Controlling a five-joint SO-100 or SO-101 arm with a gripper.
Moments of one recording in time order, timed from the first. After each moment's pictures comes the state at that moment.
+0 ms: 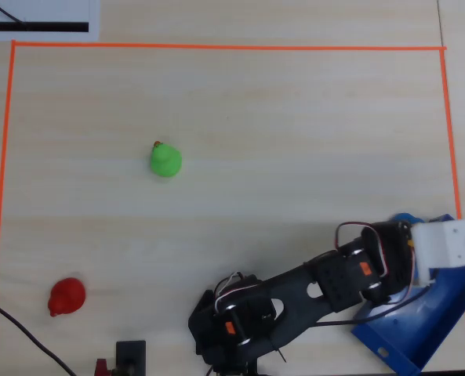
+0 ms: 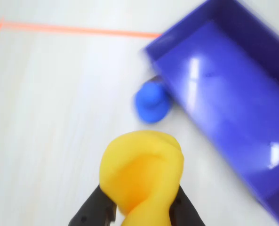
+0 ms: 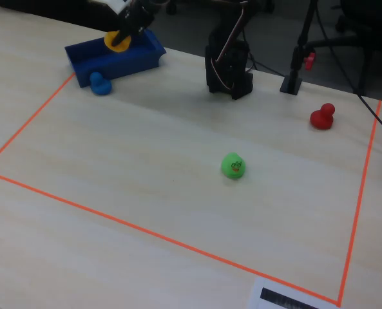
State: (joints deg) arm 74.3 121.4 111.2 53.1 -69.8
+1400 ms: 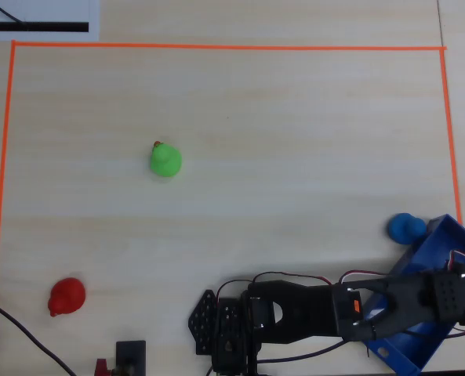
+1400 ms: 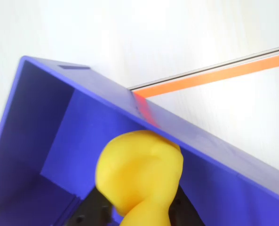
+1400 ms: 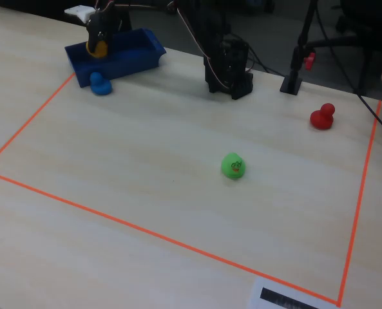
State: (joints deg) arm 88.5 60.2 61.4 57.0 -65.0
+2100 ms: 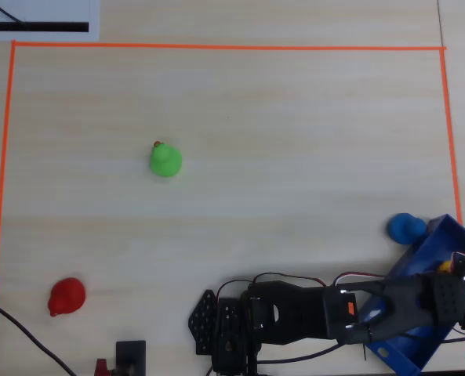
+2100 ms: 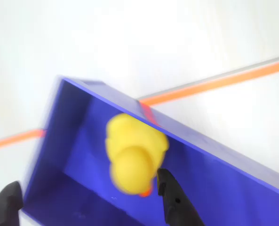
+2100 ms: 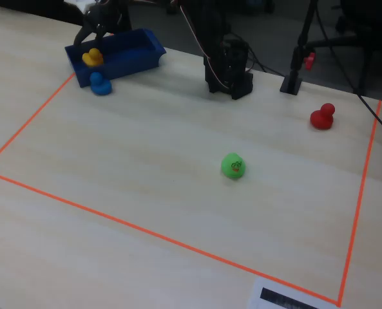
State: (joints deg) arm 88.9 65.9 62.9 54.8 -62.3
